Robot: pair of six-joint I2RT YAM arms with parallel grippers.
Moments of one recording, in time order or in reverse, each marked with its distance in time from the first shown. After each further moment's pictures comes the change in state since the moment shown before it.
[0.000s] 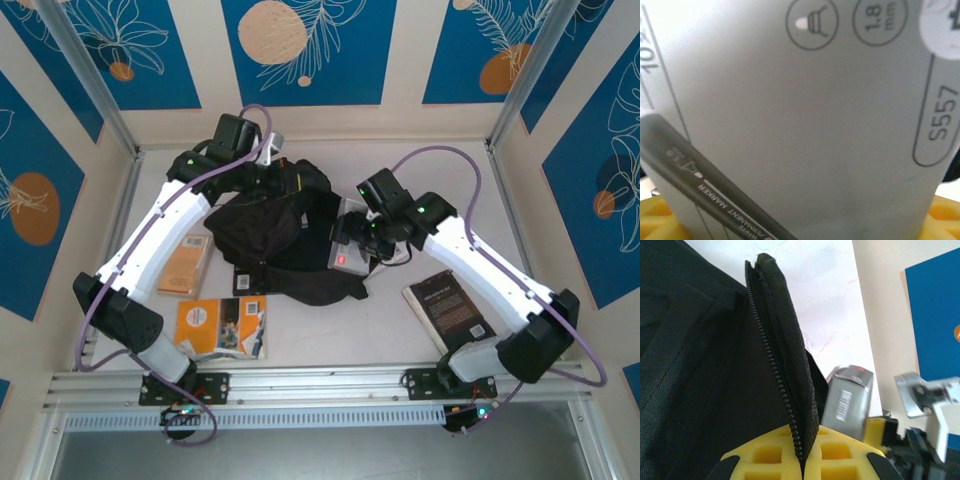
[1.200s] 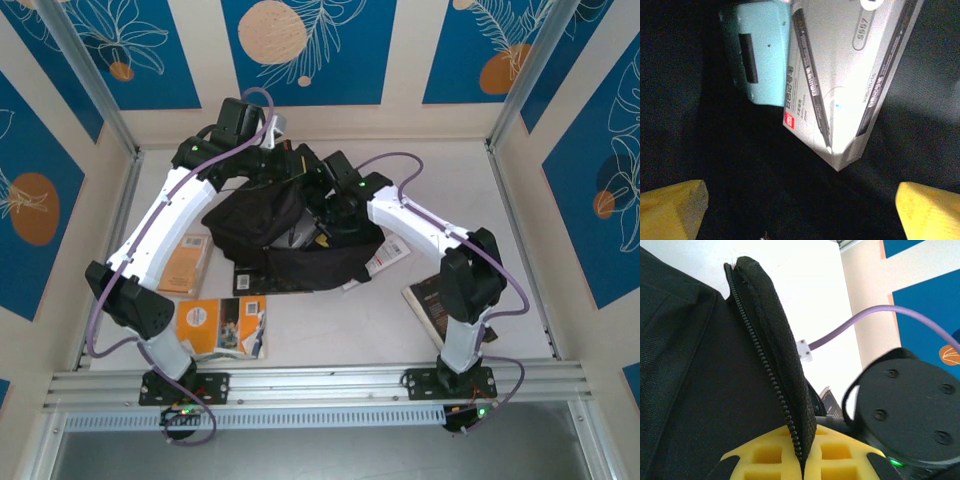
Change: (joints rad) left arm 0.010 0.101 0.160 -0.003 -0.008 -0.033; right arm 0.002 0.402 0.223 0.245 -0.204 0.296
